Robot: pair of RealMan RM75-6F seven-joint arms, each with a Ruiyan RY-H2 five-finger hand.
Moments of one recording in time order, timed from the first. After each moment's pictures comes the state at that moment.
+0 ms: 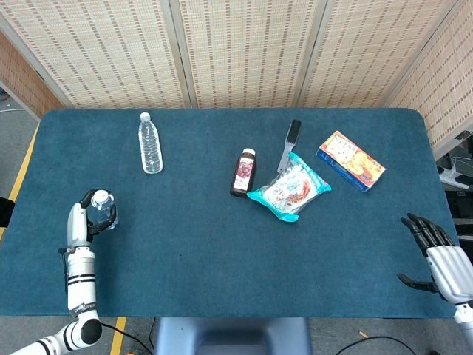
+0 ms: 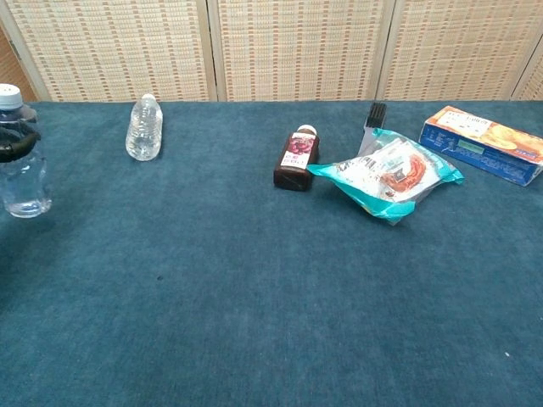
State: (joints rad) left arm -0.37 -1.69 -0.37 -1.29 1.14 1.32 -0.28; right arm 0.08 -0.91 -0.02 -1.73 -1.58 1.40 0.17
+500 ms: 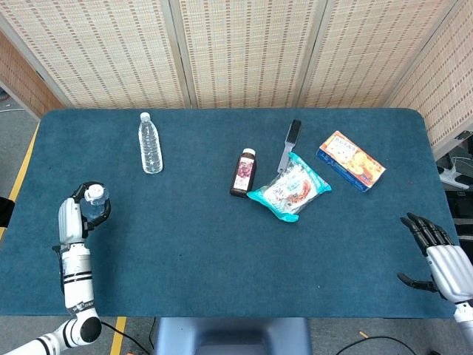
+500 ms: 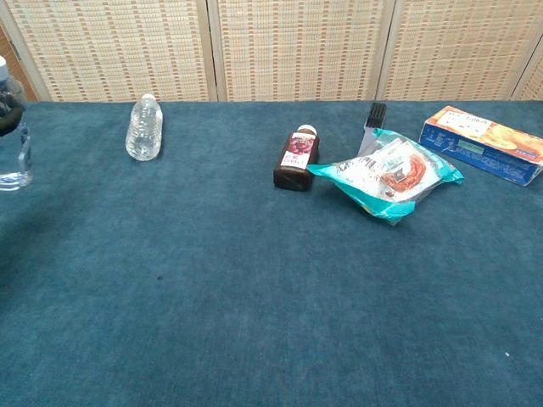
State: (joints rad) left arm -0.37 -1.67 -0.39 -1.33 1.17 1.37 -0.31; right arm 0.09 -0.90 -0.02 -1.73 -1.58 1.38 0.18
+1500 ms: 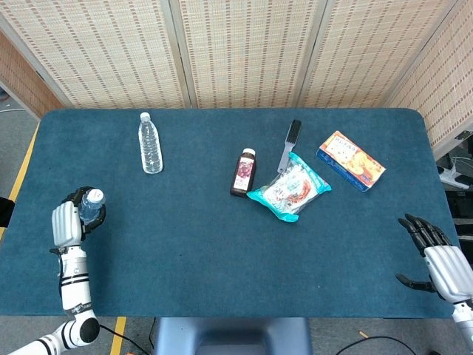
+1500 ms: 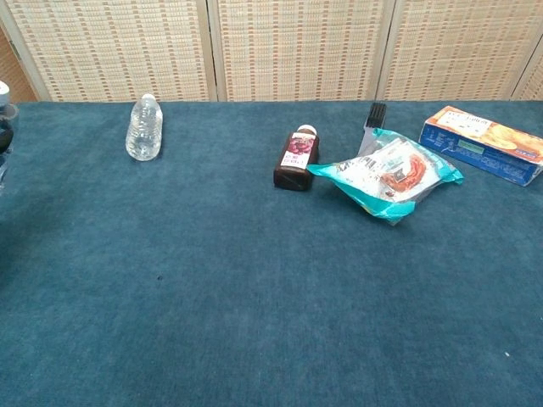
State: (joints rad) left arm -0.37 -1.70 -0.36 -1.24 1.17 1.39 -0.11; right arm 0.09 -0.90 -0.03 -1.73 -1.58 1.38 0.17
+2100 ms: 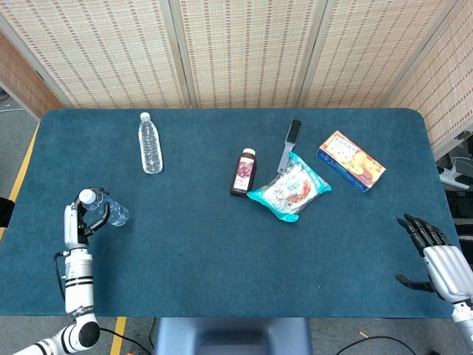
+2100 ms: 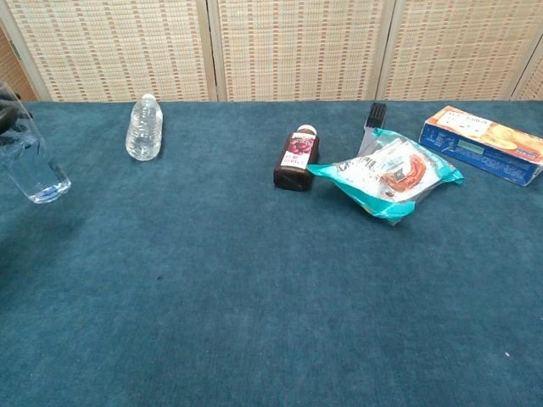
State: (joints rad) left arm -0.35 -1.68 -0.36 -1.30 1.15 1.34 -0.65; right arm 0.09 -0.90 -0.03 -1.73 -1.58 1.37 0.18
